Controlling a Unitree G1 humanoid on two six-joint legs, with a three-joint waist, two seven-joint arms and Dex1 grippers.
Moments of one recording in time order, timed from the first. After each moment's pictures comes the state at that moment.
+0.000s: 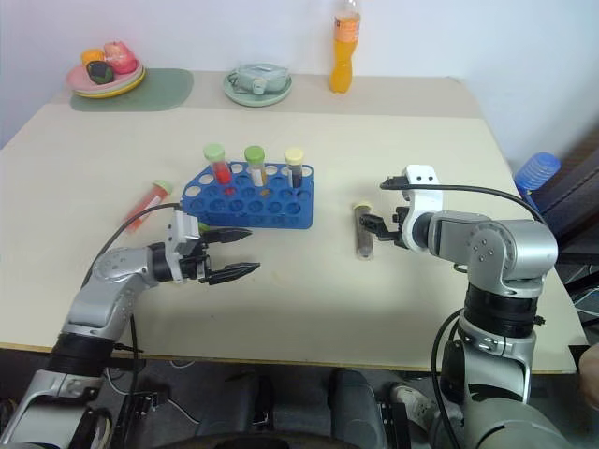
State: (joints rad) left arm -0.29 0.50 -0.06 0.06 -0.38 0.12 -1.16; right arm -0.65 -0.43 -0.28 -0.20 0.54 1.61 0.15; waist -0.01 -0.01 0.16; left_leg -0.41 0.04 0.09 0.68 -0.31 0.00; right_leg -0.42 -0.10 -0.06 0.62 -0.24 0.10
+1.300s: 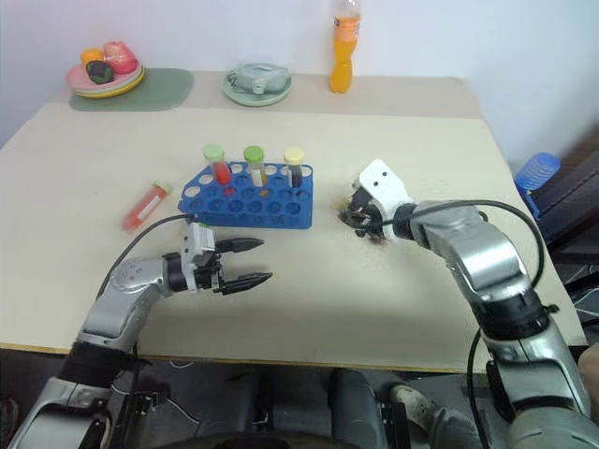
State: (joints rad) left arm -0.25 0.48 -0.10 0.04 -0.36 0.10 -1.11; right arm -0.54 -0.69 0.09 -0.31 0.39 0.83 0.69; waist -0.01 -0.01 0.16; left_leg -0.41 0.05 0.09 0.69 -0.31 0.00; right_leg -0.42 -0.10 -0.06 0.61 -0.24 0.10
